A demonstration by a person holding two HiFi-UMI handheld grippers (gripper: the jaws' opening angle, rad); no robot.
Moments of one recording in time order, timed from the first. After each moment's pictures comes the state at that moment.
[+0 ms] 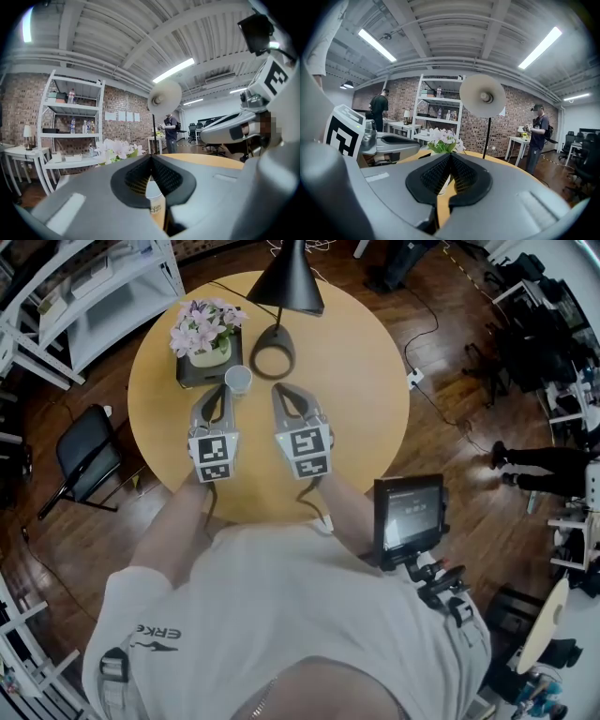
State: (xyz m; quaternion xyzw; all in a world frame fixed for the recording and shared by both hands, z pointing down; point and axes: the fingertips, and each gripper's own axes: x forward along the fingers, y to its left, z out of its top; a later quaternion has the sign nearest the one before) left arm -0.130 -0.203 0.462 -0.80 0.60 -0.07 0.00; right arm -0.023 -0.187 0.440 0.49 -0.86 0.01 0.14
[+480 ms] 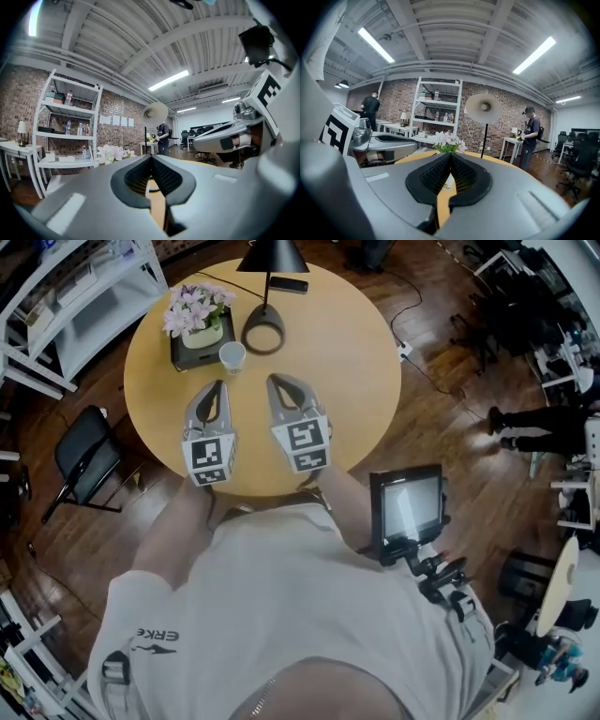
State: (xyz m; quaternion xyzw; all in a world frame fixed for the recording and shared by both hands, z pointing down) left arm -0.134 -0.129 0.436 -0.83 0.56 -0.03 0.00; right arm -0.033 -0.118 0.420 0.52 -0.84 0.01 0.13
